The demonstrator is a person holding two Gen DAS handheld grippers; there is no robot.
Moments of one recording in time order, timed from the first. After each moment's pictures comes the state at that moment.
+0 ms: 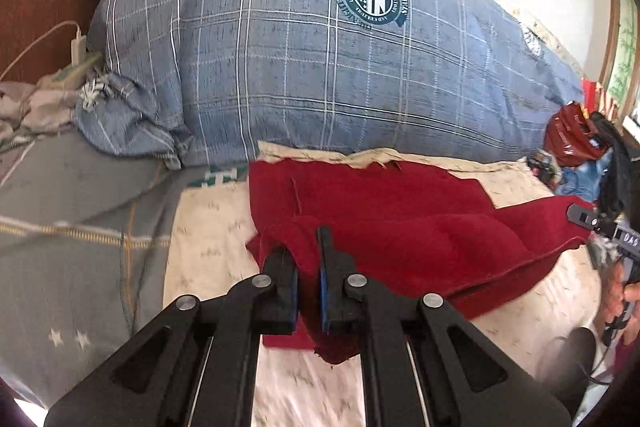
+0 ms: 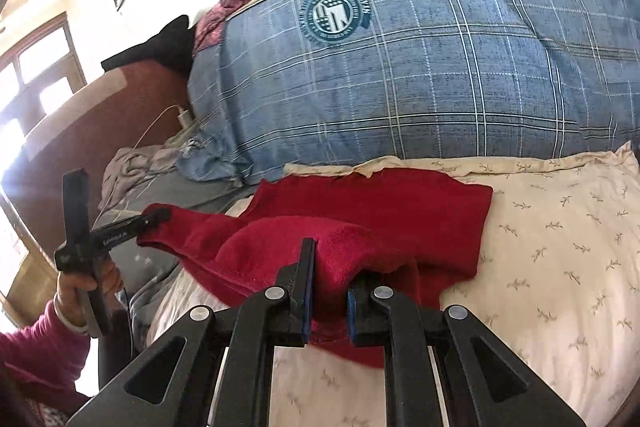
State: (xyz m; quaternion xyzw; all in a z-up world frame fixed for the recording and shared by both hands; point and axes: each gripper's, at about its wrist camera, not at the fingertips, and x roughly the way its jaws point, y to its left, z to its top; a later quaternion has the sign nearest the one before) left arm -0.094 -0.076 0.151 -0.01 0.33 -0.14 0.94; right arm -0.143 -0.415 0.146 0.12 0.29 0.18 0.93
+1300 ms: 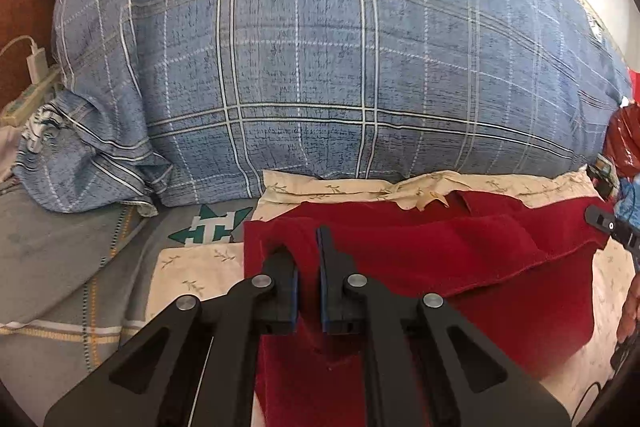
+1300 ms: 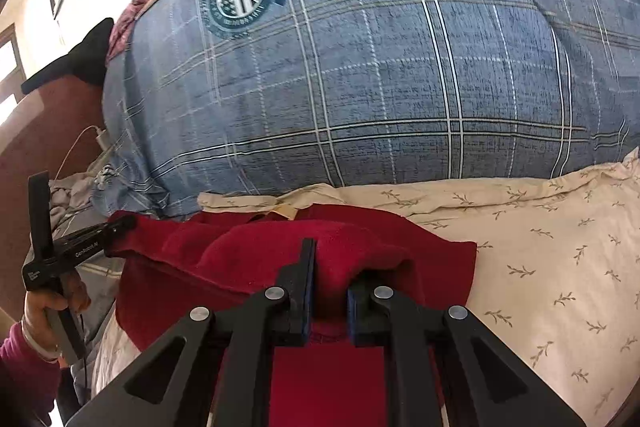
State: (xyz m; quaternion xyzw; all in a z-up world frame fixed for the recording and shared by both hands) left arm 0.053 -0.122 0.116 0.02 0.37 -0.09 0.93; right arm 0.005 -0.445 0.109 0.12 0.32 0.10 0.93
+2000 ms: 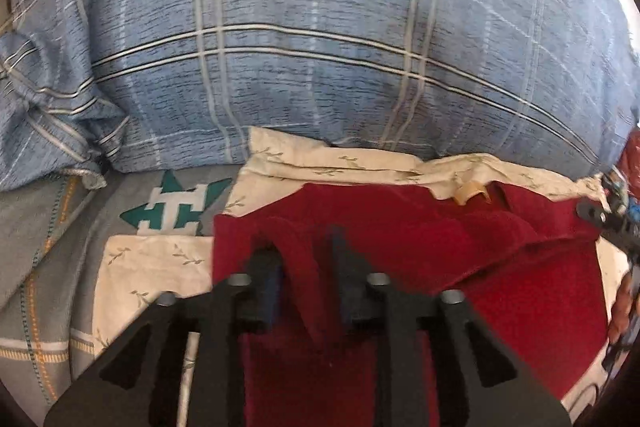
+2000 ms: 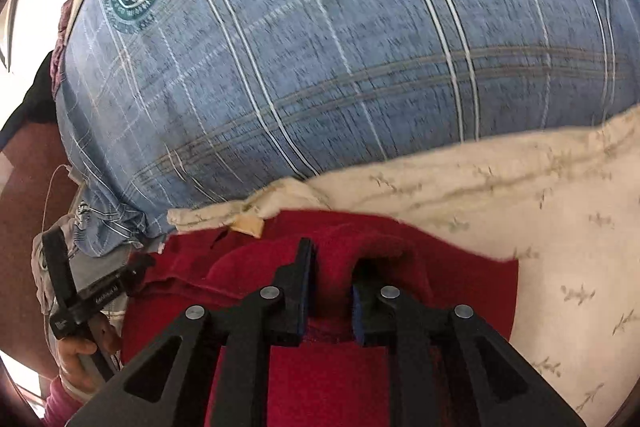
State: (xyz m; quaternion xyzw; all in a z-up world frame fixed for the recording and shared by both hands) left arm 0.114 -0.125 0.066 -0.02 0.45 -0.10 0.89; right arm 0.090 -0.471 0.073 0.21 0.40 0.09 0.89
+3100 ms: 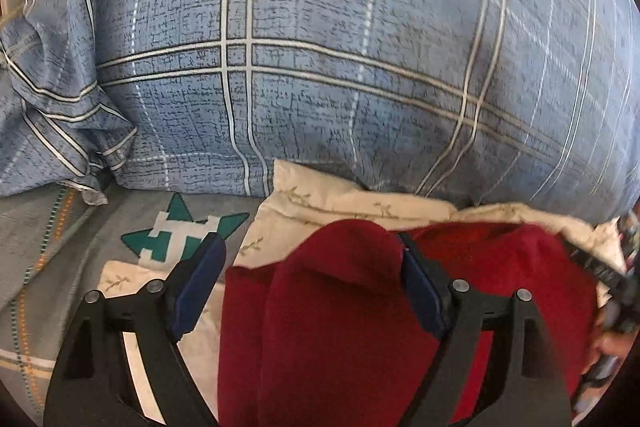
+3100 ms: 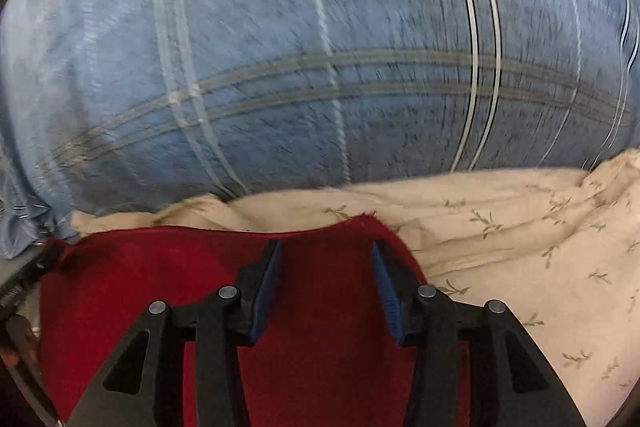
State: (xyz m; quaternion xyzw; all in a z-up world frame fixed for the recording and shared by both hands) left arm 0.149 -0.108 0.060 -0.07 0.44 -0.05 0.89; right arm 0.159 -0.445 0.026 0.12 0.44 -0.03 0.89
